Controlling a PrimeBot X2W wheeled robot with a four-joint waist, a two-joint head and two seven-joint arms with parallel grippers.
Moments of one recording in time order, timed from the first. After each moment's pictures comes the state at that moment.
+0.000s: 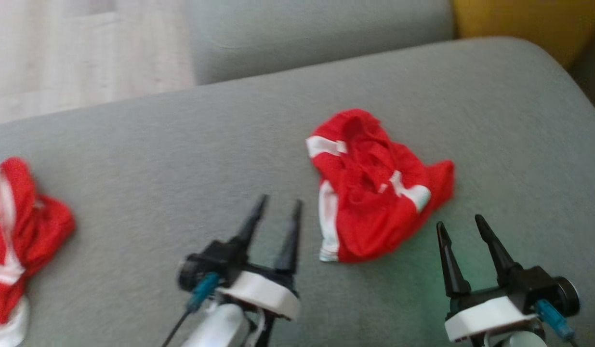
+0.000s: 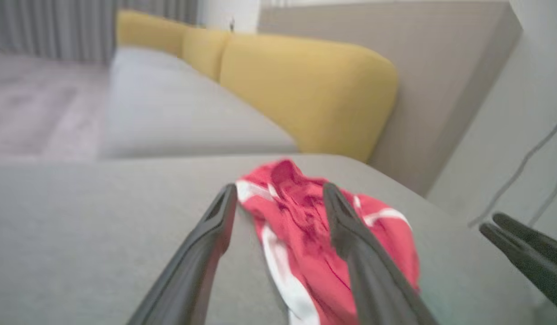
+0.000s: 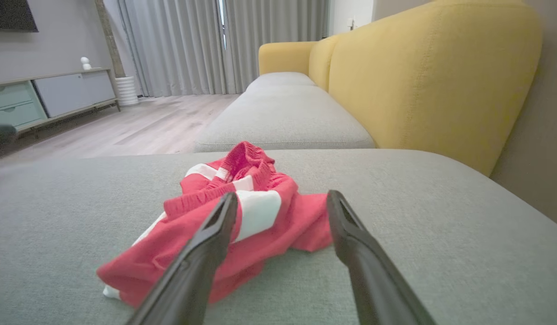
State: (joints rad) left arm -0.28 0.05 -0.71 0.38 -0.54 0.09 -0.25; right arm 0.07 -0.05 0.08 0.19 0.03 0.12 -0.26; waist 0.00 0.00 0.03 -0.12
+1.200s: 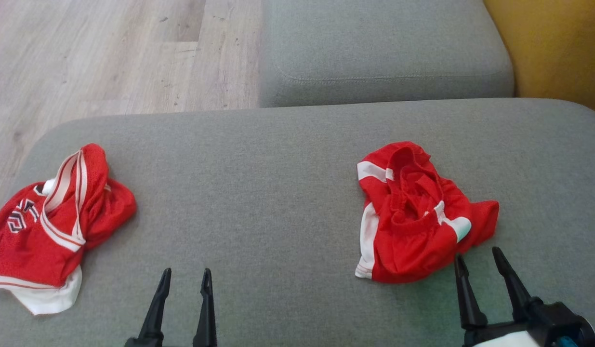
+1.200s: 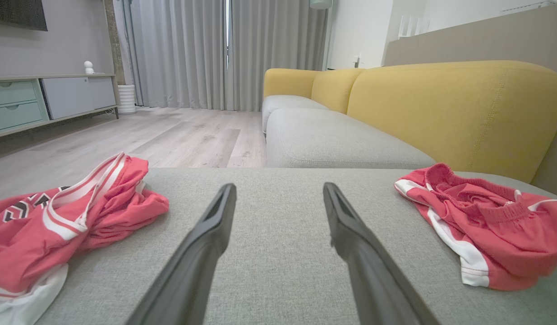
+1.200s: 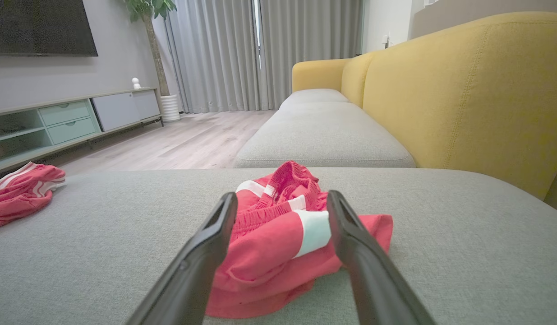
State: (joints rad) left arm 0.21 0.06 -0.23 0.07 -0.15 0.06 -0.25; right arm 0.22 -0.05 0.04 0.10 0.08 0.12 -0.26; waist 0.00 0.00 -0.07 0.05
